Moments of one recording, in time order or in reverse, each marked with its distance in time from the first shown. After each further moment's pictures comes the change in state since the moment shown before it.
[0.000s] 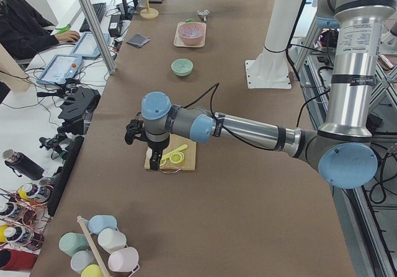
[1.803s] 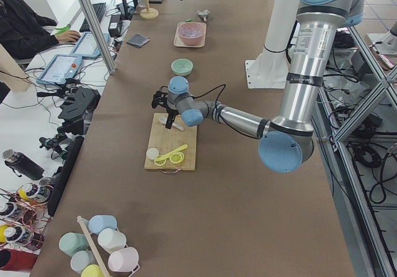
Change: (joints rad) left arm 0.605 -0.116 0.109 -0.526 0.339 -0.627; right arm -0.235 0.160 0.125 0.047 0.054 0.136
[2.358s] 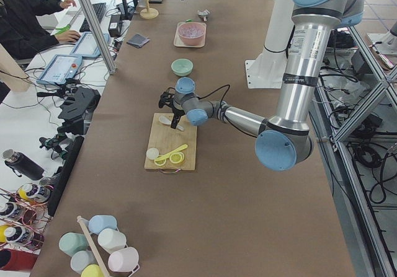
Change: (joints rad) left arm 0.058 -0.002 0.010 0.000 0.063 0.004; right arm -0.004 -0.042 0.005 0.161 0.004 0.039
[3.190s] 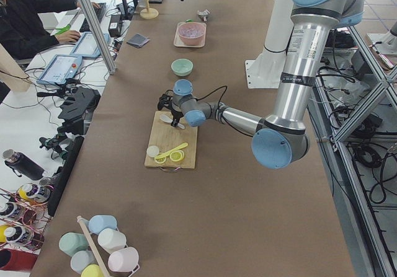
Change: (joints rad) left arm -0.004 -0.017 0.035 0.002 -0.026 0.000; right arm -0.013 0.010 0.004 0.007 0.002 0.026
